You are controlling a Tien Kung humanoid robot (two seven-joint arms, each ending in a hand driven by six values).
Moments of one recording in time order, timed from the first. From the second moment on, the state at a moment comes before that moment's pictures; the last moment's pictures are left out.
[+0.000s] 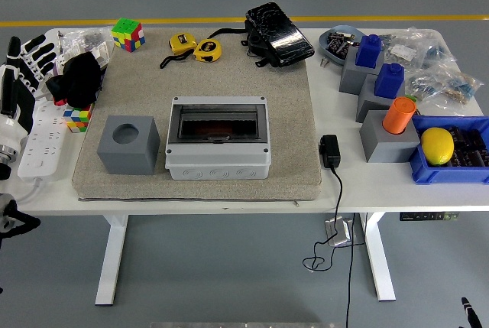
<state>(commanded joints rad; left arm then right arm) -0.17 0.21 -1.60 -1.29 1.11 0.00 -0.19 0.14 -0.07 1.55 0.18 -1.14 -0.15 -0.05</state>
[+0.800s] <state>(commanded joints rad) -0.17 0.21 -1.60 -1.29 1.13 0.00 -0.19 0.13 -0.07 1.55 0.18 -1.14 -0.15 -0.05</state>
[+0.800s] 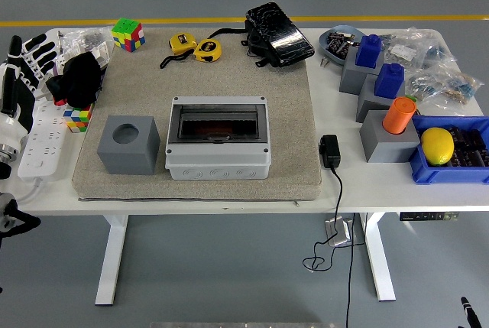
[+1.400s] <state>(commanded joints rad) -0.17 0.21 -1.59 -1.30 1.15 0.01 -0.18 0.13 -0.07 1.54 0.18 -1.14 -0.15 -0.05</state>
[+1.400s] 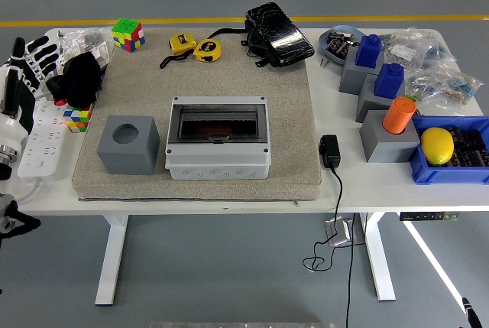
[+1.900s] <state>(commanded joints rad) -0.17 0.21 -1.58 -1.30 1.17 0.02 -0.18 0.13 -0.07 1.54 0.18 -1.14 -0.15 -0.05</state>
